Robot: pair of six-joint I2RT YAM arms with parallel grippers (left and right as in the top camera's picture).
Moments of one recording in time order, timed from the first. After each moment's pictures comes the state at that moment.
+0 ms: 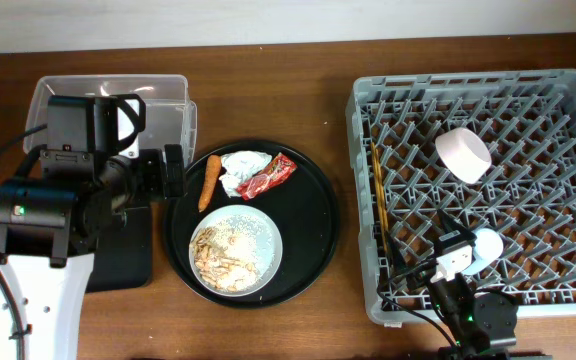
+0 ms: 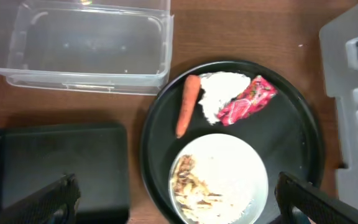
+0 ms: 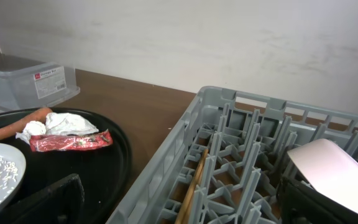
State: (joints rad) left arm -0.12 1.30 1.65 -1.30 -0.01 -0.14; right arm 0.06 0.01 0.01 -0.05 -0.27 -0.09
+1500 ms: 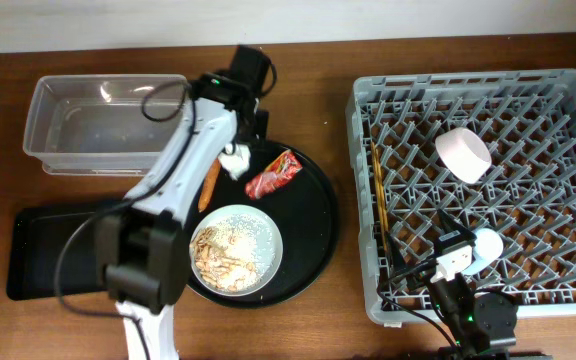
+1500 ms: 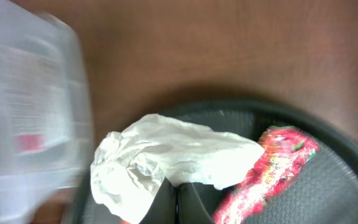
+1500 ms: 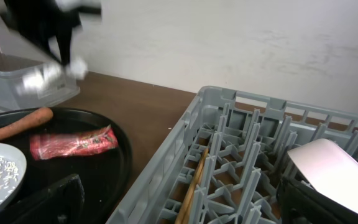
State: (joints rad) left arm -0.37 2.09 1.88 -1.04 -0.17 -0.17; right arm 0.06 0.01 0.01 -0.05 -0.27 -0.09
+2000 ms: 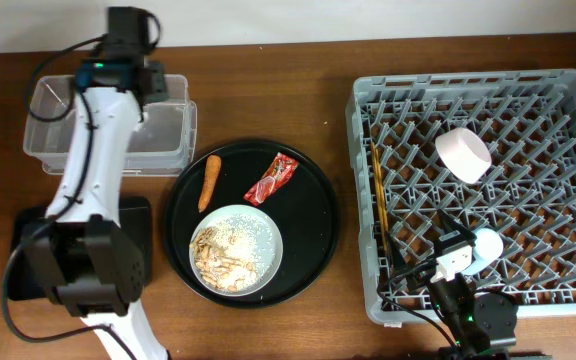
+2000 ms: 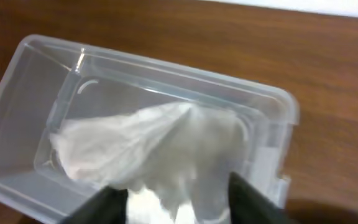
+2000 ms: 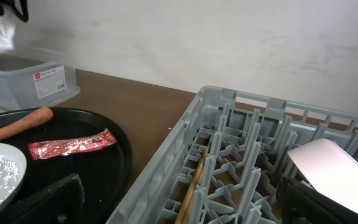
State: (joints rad) left arm -0.02 2.01 1.92 -0.88 -0.30 -0.15; right arm 0.06 0.01 0.01 -0.05 -0.27 -0.09
